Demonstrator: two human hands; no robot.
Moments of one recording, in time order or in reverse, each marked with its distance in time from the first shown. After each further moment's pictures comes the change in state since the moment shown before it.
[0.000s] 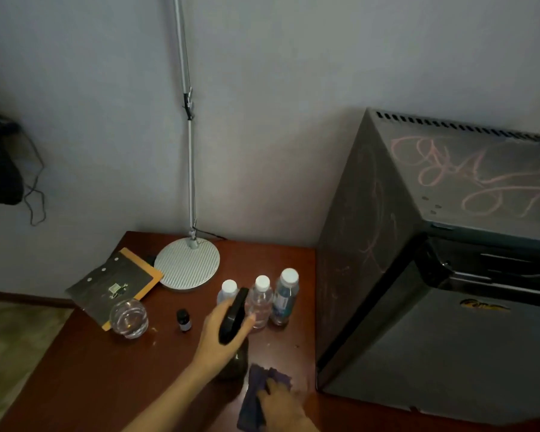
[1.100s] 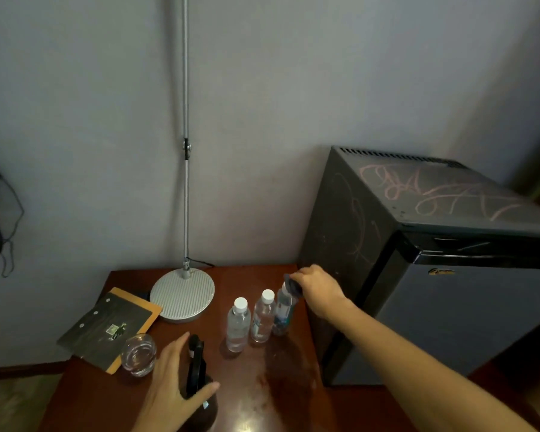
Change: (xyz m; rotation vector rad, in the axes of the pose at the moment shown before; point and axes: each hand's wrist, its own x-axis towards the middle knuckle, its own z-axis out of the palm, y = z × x) left_hand -0.049 -0.051 -0.130 0.318 -0.117 -0.012; right_hand -0.058 0.003 -0.204 -0.230 0.761 0.122
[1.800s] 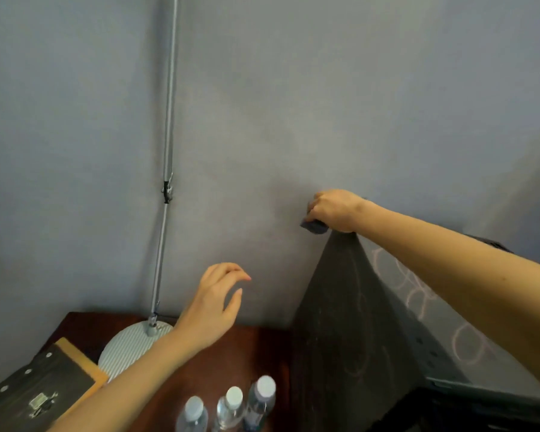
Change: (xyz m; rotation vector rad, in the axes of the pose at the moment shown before) left_hand 0.252 0.183 0.002 0.104 0.268 0.565; right_hand 0.232 0.126 -0.215 -0.653 -0.142 -0.369
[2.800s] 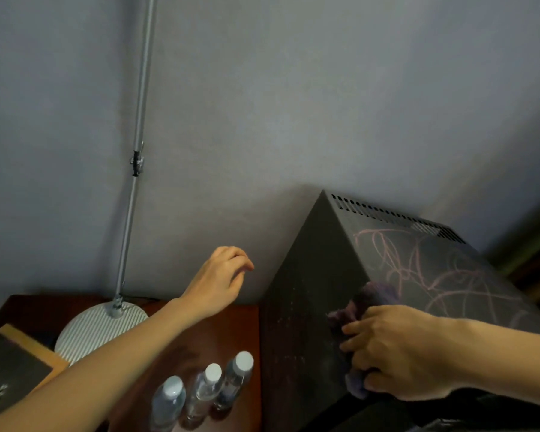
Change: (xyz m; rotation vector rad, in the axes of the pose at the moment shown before) left_hand 0.024 -0.015 0.038 -0.029 -0.146 0.121; right_hand -0.206 -0.119 -0.005 0.219 -0.318 -0.348
